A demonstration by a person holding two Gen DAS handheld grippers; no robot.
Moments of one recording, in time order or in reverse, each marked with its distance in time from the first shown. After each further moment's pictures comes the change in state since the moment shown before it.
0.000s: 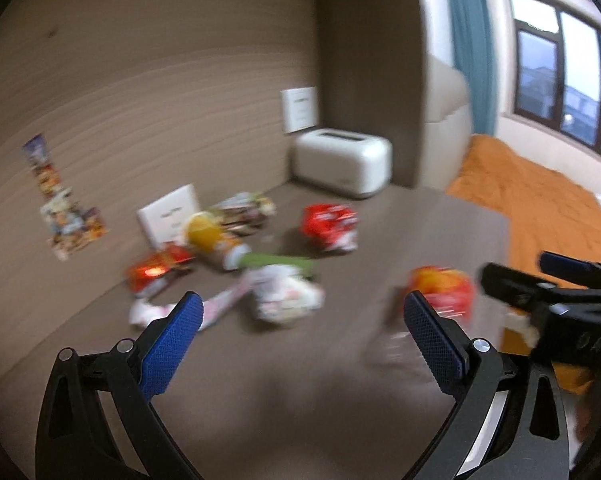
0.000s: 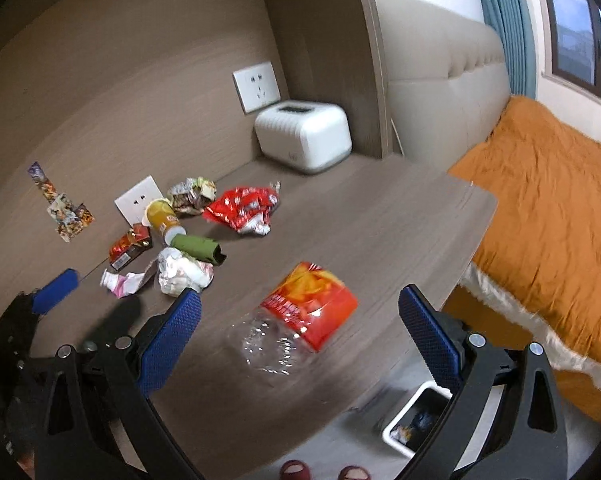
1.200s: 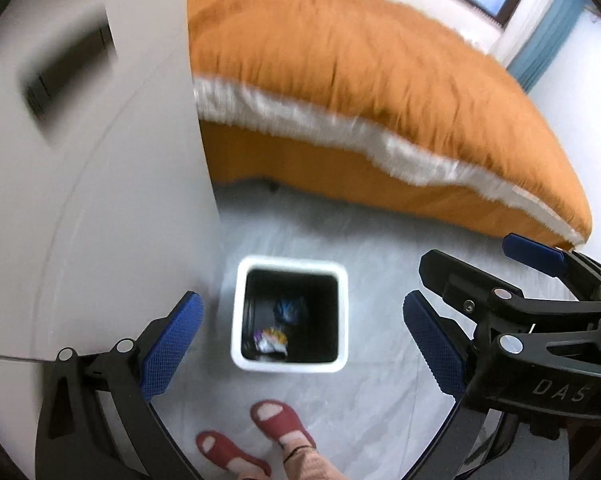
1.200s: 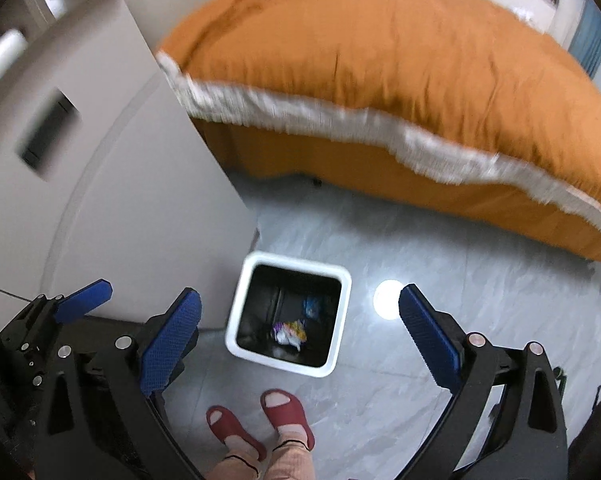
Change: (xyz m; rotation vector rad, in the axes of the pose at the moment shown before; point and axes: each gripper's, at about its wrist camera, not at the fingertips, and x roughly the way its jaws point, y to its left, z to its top) left arm 0.135 -0.339 -0.173 0.323 0.473 -0.615; right arm 0.034 -0.284 -0.203 0.409 0.271 -0.430
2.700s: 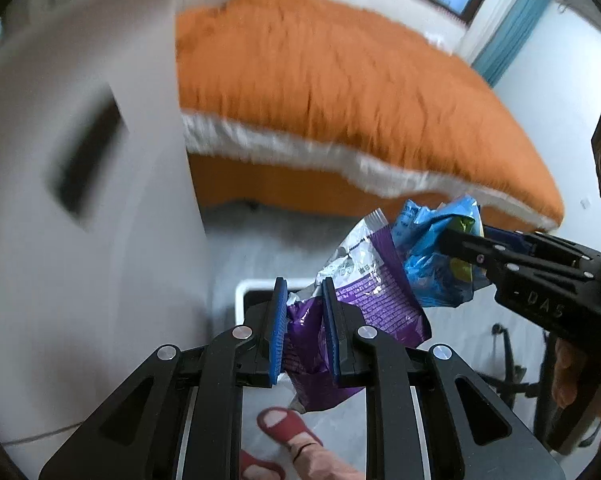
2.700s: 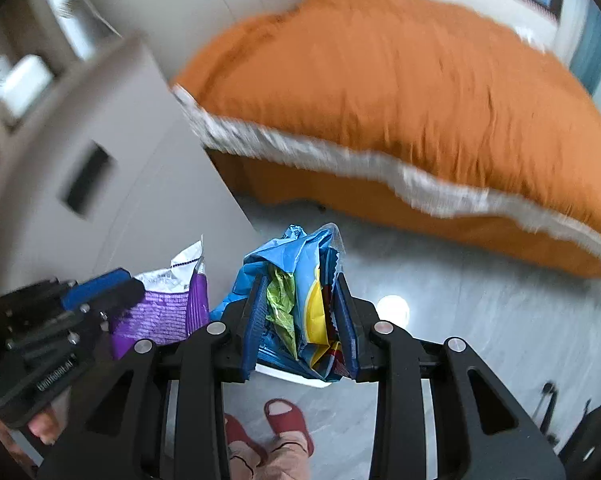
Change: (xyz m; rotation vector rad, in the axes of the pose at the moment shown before) left arm -0.002 0.025 0.022 0.079 0.036 -0.100; right arm -0.010 -0.001 0.024 -0.009 0.004 0.002
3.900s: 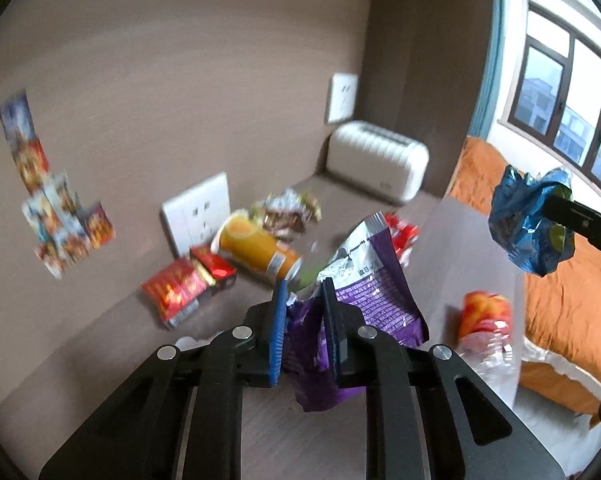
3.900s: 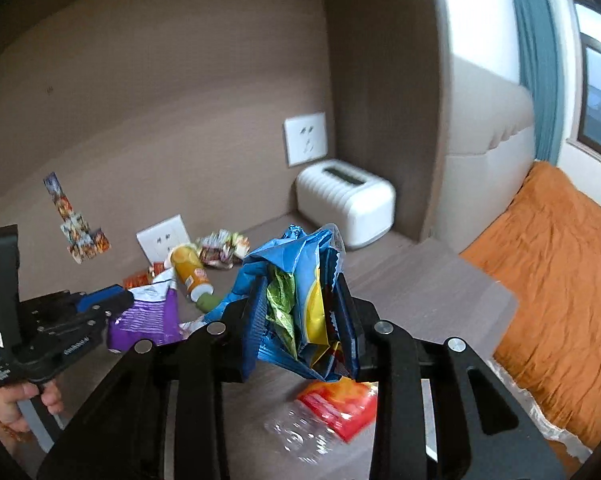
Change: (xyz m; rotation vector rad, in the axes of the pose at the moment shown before) left arm -0.406 0.229 -0.093 -0.435 -0.488 0.547; right arm -0.226 0.345 0.058 -0.558 -0.436 0.448
